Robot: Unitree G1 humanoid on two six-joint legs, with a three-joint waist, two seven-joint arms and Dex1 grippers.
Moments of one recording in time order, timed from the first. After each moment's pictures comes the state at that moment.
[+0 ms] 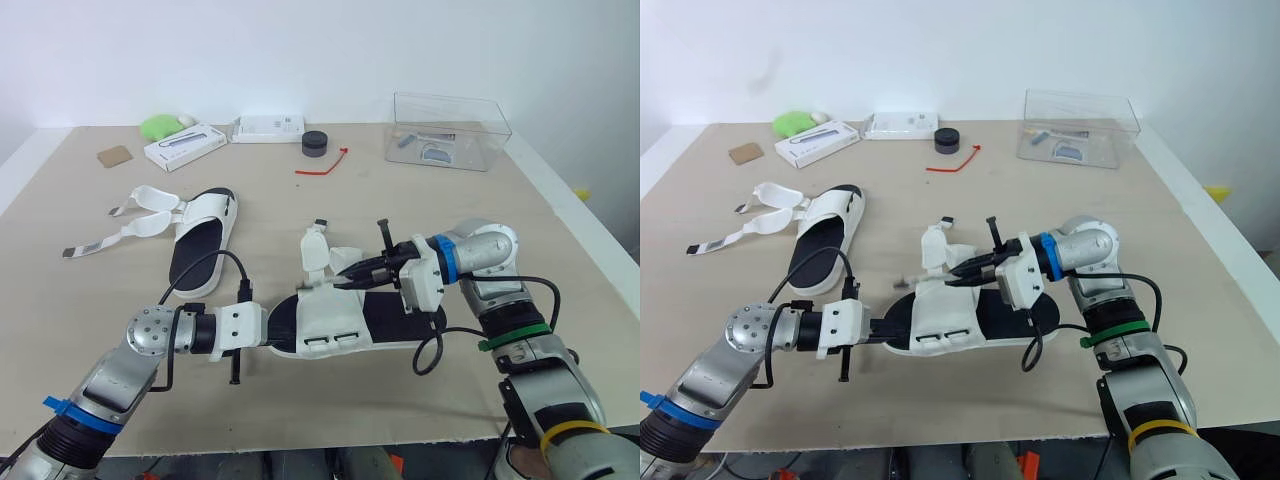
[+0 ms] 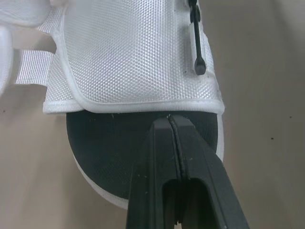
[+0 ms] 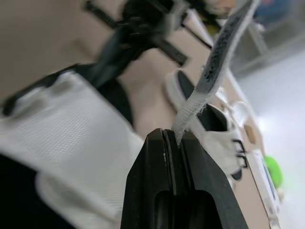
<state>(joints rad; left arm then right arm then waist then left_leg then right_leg) -0.21 0.68 -0.25 -0.26 -0.15 0.04 -1.07 -0.78 -0.53 0.25 0.45 0.21 -0.89 1.56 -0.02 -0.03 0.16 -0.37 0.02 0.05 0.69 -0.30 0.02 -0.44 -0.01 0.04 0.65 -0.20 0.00</state>
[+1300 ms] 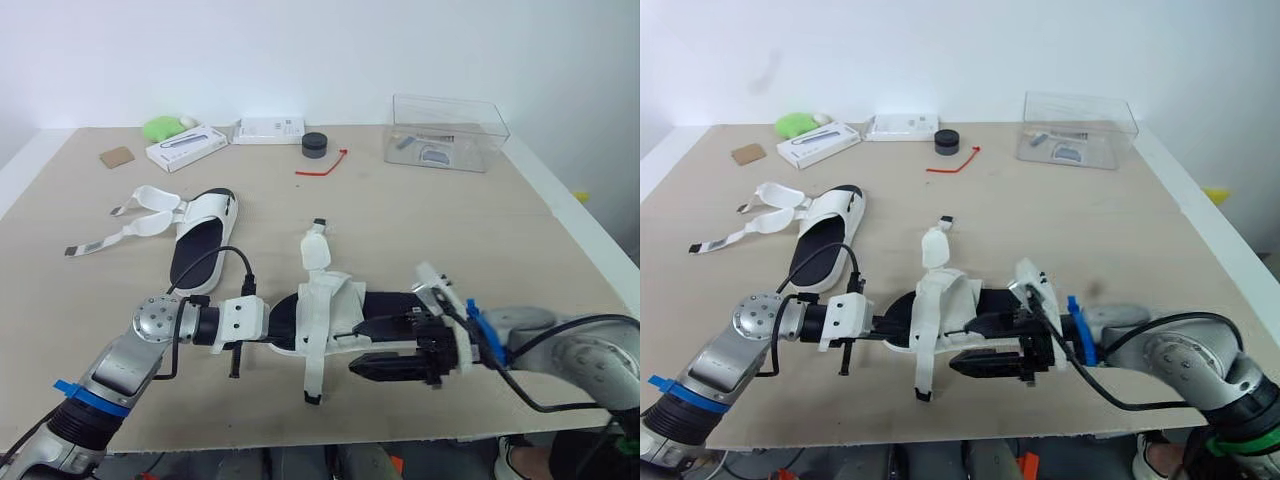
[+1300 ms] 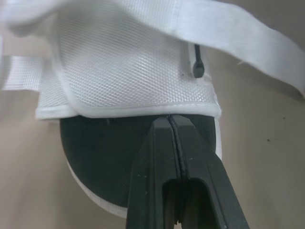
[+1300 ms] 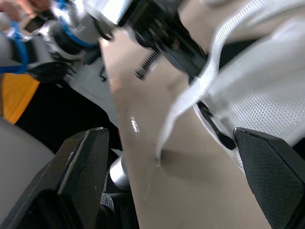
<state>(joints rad) -0.28 0.67 -0.27 -0.17 -0.17 0.02 -1.14 -0.32 -1.05 0.24 -0.47 1.32 0.87 0.64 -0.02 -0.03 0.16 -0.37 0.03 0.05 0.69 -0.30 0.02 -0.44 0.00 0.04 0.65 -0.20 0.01</state>
